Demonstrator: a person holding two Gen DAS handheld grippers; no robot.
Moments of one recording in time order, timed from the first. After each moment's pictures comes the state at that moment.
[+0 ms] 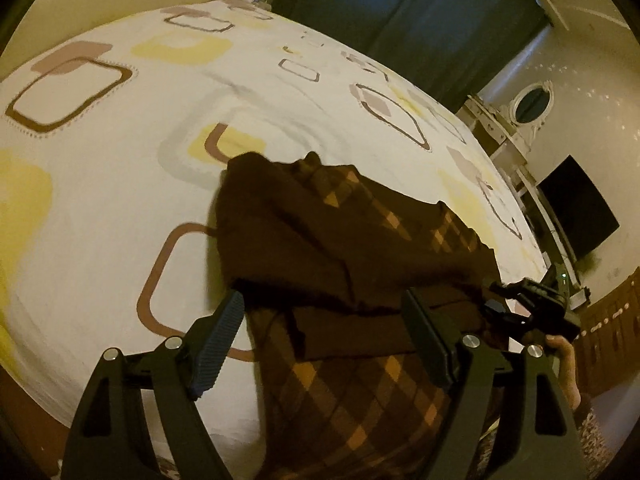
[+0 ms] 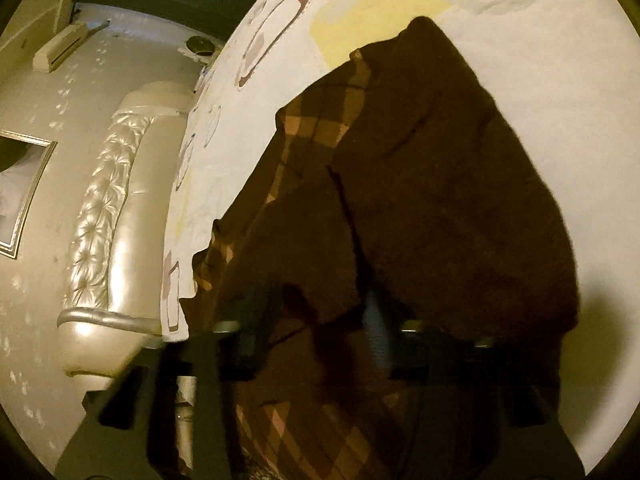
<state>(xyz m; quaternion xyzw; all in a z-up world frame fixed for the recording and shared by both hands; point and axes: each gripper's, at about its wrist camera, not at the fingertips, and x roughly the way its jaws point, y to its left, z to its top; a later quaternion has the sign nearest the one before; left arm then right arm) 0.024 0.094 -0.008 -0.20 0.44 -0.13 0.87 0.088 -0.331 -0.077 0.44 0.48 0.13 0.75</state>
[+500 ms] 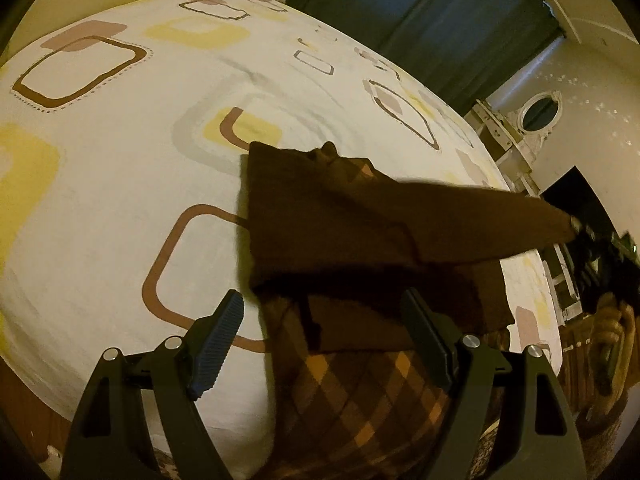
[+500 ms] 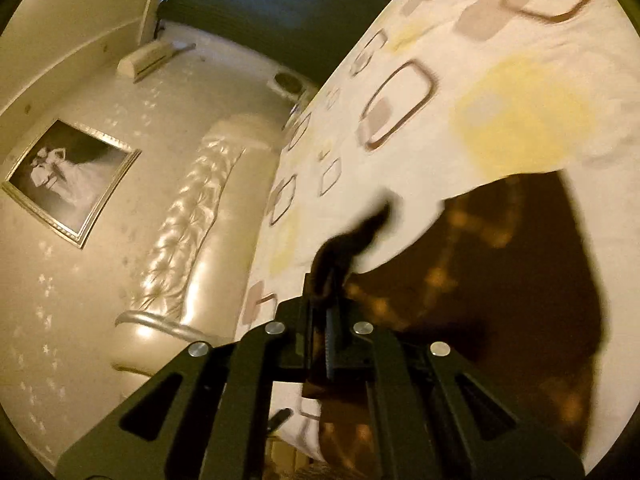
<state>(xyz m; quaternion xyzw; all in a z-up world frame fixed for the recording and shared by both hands) 0.023 0.100 -0.019 -0.21 0.45 -0.12 0.86 0.072 -0.344 0.056 0.45 0.34 0.21 0.80</state>
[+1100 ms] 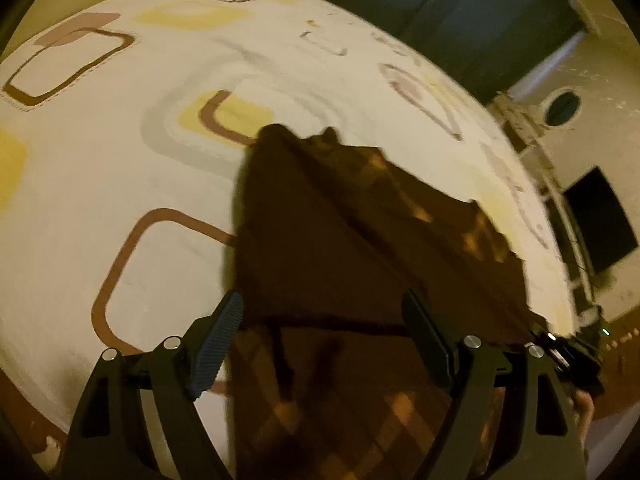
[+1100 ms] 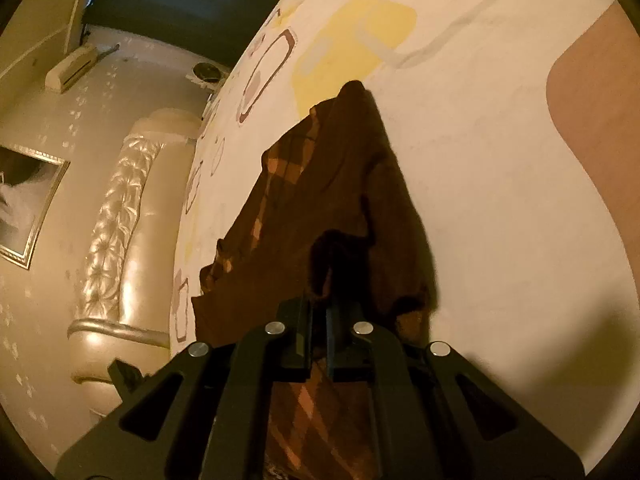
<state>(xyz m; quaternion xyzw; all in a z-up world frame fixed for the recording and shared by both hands) 0.069 0.071 -0.042 -0.21 0.48 -0.07 0.85 0.038 -0.389 -0.073 0.45 0.43 0.12 0.77</state>
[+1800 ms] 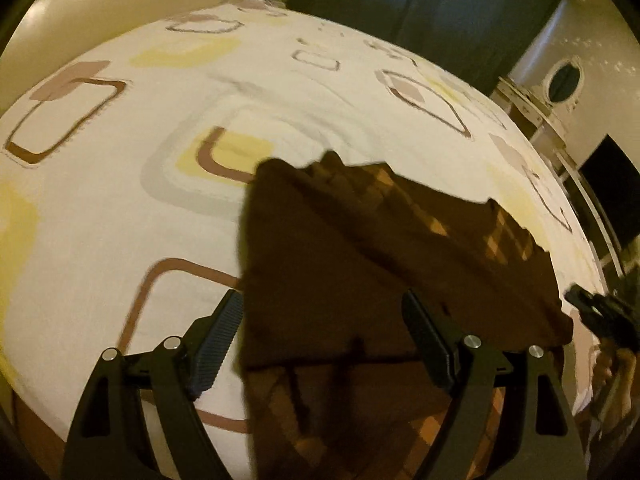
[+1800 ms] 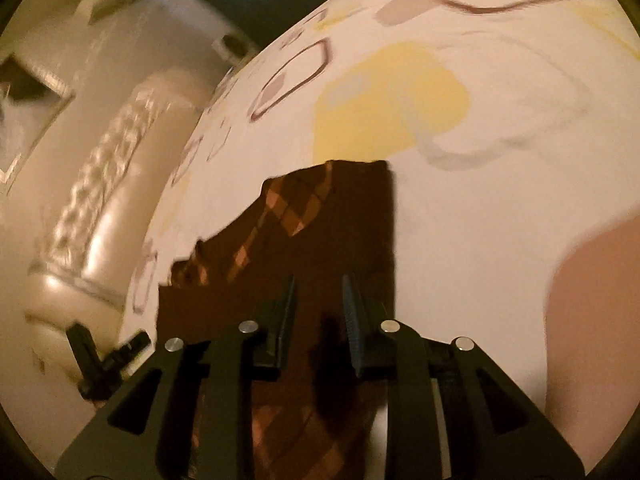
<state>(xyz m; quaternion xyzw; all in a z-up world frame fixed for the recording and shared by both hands) 0.084 0.060 -0.034 -0.13 0.46 -0.07 0.87 0.097 -0.405 -0.046 0.31 0.44 0.16 0.83</state>
